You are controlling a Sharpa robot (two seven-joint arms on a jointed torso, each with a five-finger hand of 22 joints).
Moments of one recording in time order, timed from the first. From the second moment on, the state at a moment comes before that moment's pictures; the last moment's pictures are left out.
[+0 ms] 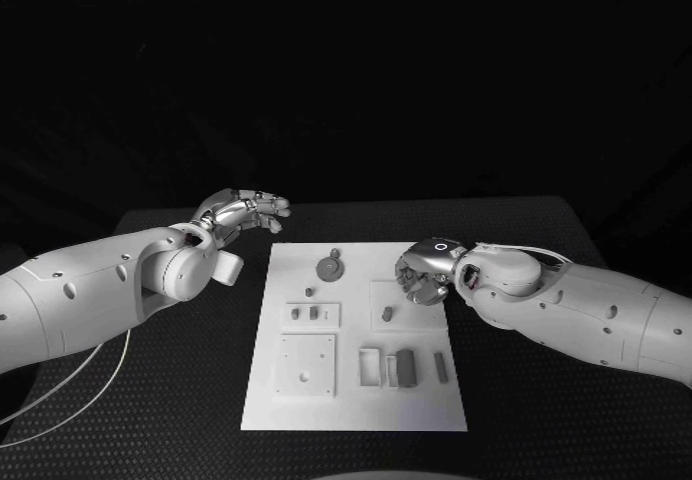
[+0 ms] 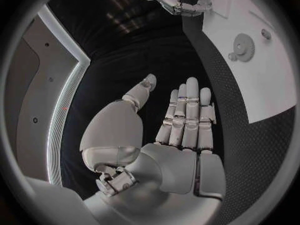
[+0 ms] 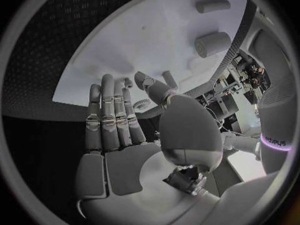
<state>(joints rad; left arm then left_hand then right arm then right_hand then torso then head) 1.24 -0.82 -0.10 1.26 -0.15 -0.17 0.31 1.01 -0.11 0.47 -0.27 0.06 0.88 0.16 0.25 0.53 1.13 0.13 0.07 0.21 0.98 0.04 0.84 0.28 0.02 0.71 -0.06 0.67 1.26 1.17 -0.66 -0.11 1.28 -1.77 -0.17 0.00 1.11 -0.21 0.72 -0.29 0.11 0.92 0.15 0.34 0.41 1.17 0.10 0.27 0.08 1.17 0.01 0.54 0.61 0.25 0.86 0.16 0.49 1.26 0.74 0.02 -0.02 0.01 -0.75</state>
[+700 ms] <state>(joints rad) 1.24 -0.82 -0.10 1.26 -0.15 -0.17 0.31 1.01 -0.11 0.47 -0.27 0.06 0.88 0.16 0.25 0.53 1.13 0.13 0.07 0.20 0.98 0.04 0.84 0.28 0.02 0.71 -0.06 0.67 1.26 1.17 -0.64 -0.13 1.27 -1.81 -0.18 -0.01 1.10 -0.18 0.83 -0.28 0.06 1.00 0.12 0.36 0.42 1.25 0.08 0.25 0.12 1.21 0.00 0.54 0.64 0.25 0.90 0.14 0.51 1.28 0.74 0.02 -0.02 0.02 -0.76</state>
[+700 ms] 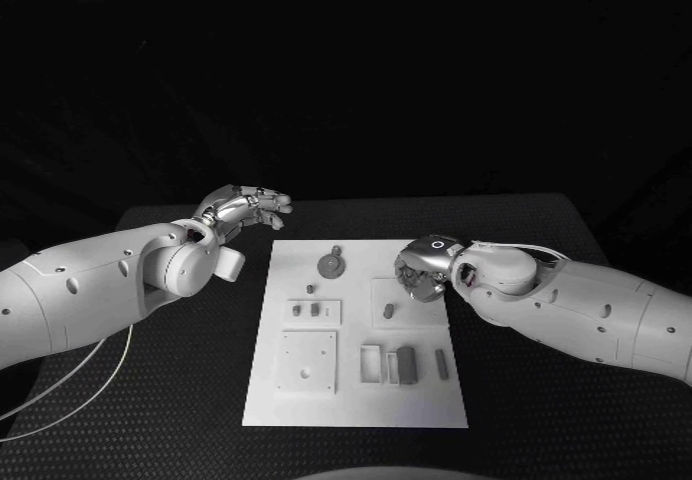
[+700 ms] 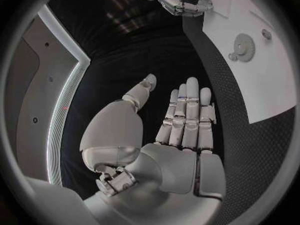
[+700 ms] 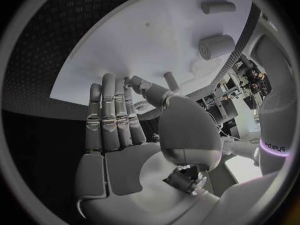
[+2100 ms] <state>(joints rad) 1.24 -0.82 -0.10 1.25 -0.15 -0.17 0.31 1.01 -0.11 0.47 -0.27 0.06 0.87 0.17 0.25 0.53 1.13 0.14 0.07 0.20 0.98 0.04 0.83 0.29 0.01 0.71 -0.06 0.67 1.26 1.14 -0.65 -0.14 1.29 -1.93 -0.28 -0.06 1.14 -0.18 0.92 -0.28 0.04 1.06 0.09 0.39 0.47 1.33 0.05 0.23 0.20 1.27 -0.03 0.57 0.72 0.25 0.98 0.11 0.54 1.30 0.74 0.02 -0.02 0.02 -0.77</state>
